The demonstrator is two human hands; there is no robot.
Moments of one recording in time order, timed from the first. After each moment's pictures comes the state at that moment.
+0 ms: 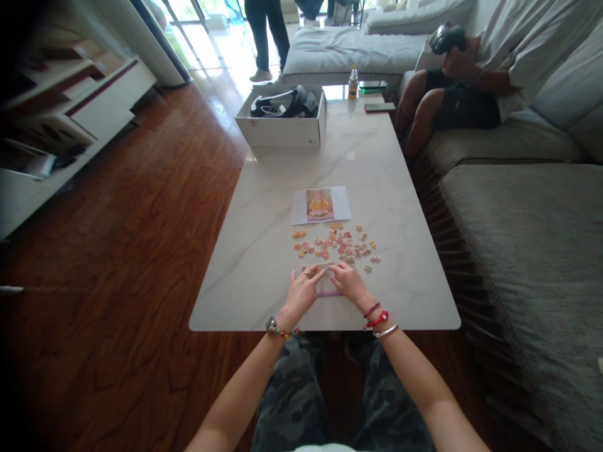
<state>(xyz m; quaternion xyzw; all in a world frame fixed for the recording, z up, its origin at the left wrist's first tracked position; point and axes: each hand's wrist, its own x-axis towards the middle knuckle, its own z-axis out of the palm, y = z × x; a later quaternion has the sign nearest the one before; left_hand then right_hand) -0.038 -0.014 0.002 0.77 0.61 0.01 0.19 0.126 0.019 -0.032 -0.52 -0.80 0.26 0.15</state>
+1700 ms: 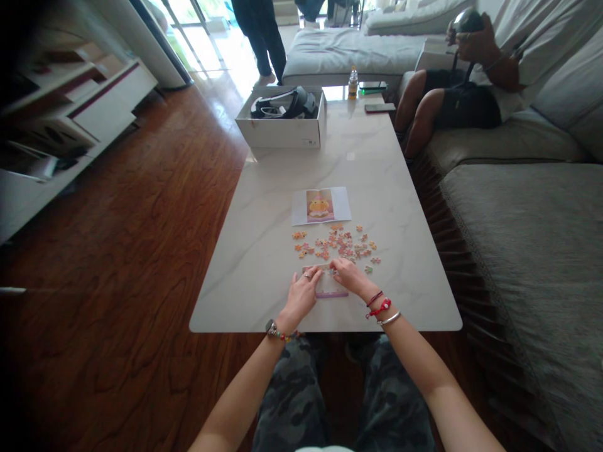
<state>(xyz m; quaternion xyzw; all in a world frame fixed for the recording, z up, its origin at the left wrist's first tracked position) -0.039 -0.019 -0.008 0.79 0.60 0.01 0.16 0.133 0.043 -0.032 -0.43 -0.86 0.24 0.14</state>
